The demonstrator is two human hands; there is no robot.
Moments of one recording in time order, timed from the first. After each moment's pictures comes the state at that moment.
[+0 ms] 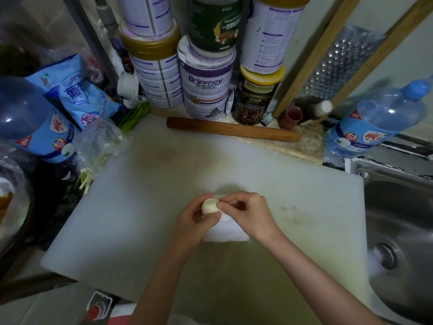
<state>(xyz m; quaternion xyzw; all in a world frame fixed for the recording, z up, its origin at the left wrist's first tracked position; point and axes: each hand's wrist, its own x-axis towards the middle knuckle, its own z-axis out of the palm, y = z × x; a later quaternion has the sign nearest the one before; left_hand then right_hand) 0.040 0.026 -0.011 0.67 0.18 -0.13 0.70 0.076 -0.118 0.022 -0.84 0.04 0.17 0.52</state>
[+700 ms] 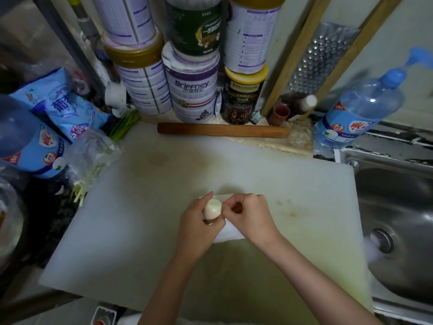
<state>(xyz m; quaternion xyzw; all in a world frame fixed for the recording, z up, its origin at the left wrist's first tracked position) 0.043 0.012 -0.006 0.82 0.10 -0.05 0.56 0.064 -0.113 0.032 -0.91 0.03 0.10 0.40</state>
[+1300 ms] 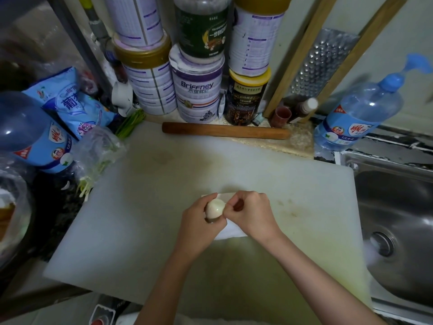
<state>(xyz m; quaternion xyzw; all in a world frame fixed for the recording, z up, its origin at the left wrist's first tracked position) 0.039 0.019 -0.004 0.81 0.11 -0.09 0.57 0.062 -0.111 0.031 -0.93 0.04 0.09 0.35</state>
